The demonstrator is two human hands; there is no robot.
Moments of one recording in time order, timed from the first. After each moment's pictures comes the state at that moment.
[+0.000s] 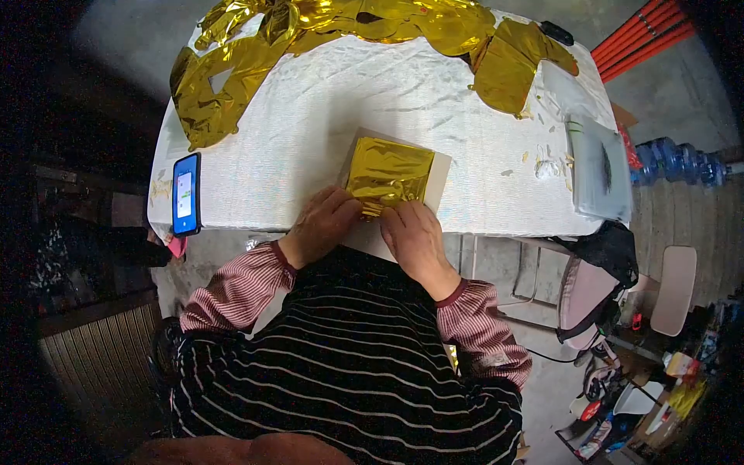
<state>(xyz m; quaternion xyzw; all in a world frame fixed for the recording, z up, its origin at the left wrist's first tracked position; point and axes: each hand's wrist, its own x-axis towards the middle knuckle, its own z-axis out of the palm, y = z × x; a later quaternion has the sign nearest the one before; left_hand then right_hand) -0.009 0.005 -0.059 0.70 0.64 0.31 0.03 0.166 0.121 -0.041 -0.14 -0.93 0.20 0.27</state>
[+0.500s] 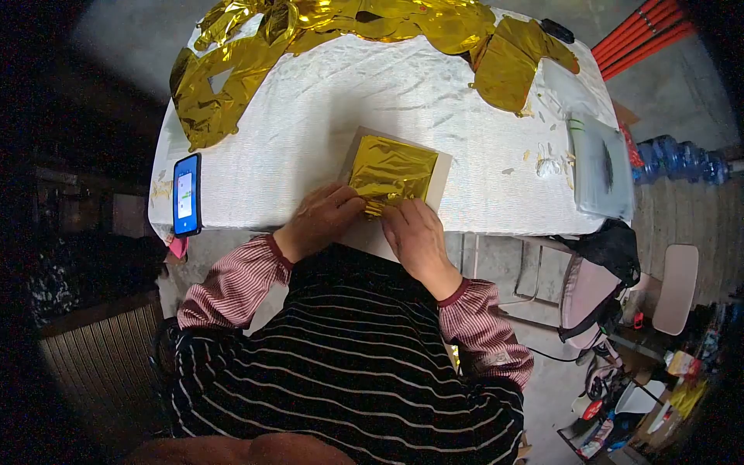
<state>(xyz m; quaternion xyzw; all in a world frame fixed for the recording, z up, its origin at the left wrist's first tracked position) -0.015 0.012 -0.045 0.73 0.63 0.27 0.03 0.167 0.119 -0.044 -0.16 -0.93 0.21 0.27</state>
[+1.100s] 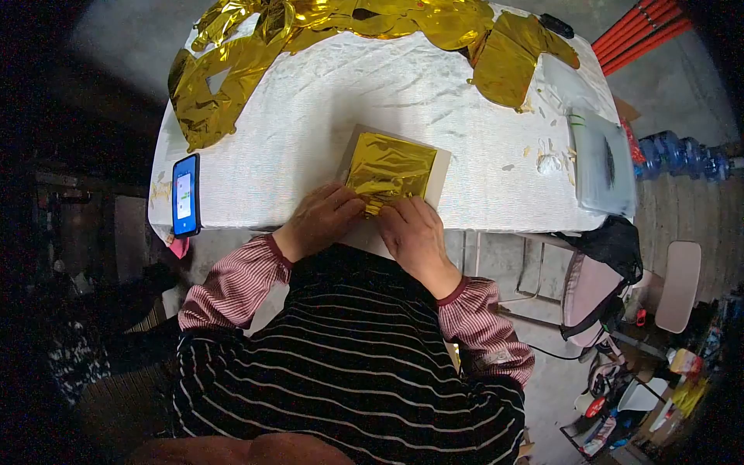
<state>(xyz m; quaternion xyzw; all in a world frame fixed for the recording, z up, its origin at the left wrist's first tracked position) -0.012 0.014 -0.050 0.73 0.61 0.30 -0.02 0.167 0.118 -0.044 -0.17 -0.91 0.24 0.29</state>
